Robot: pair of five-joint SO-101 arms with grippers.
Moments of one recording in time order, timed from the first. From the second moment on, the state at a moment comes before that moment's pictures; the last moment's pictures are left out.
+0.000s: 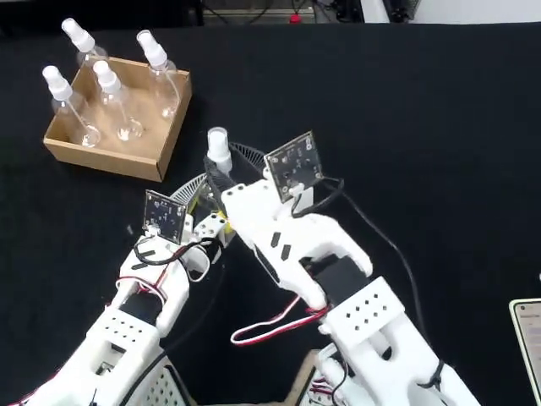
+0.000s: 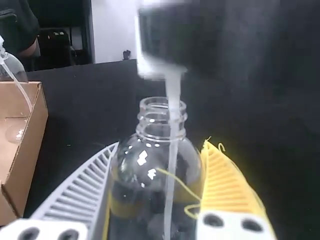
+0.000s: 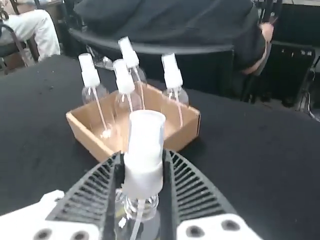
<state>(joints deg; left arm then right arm) 17.4 -60.6 94.0 -19.1 2.1 -33.1 -54.5 61.0 18.8 -2.4</state>
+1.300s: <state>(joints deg) 17.1 -60.6 94.1 -19.1 2.1 -33.9 -68.0 67.9 25.0 -2.2</state>
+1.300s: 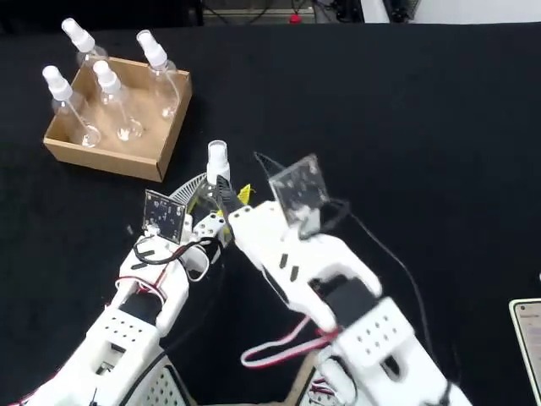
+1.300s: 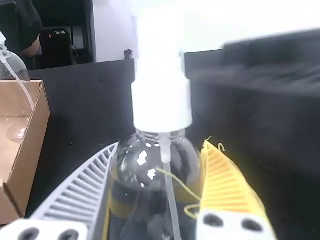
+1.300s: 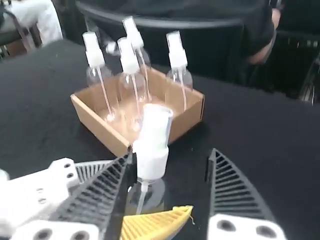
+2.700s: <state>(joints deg) -2.7 -65.6 88.5 -30.5 2.1 -20.1 -38.0 72.4 -1.1 -2.2</state>
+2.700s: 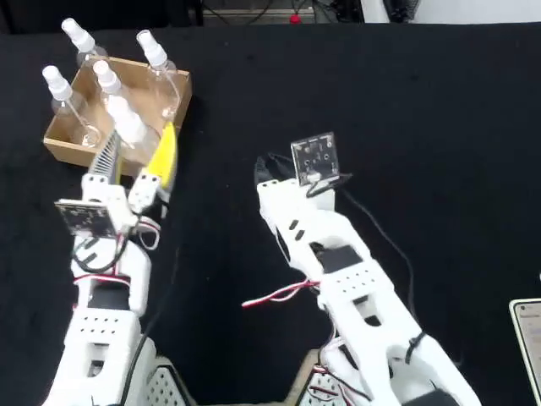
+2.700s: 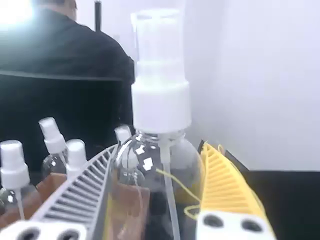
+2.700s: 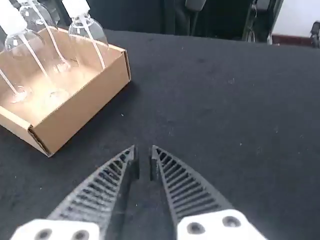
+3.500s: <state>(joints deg) -6.7 -8.4 61.0 -57.7 2.1 -22.3 -36.9 71.8 -1.1 -2.2</state>
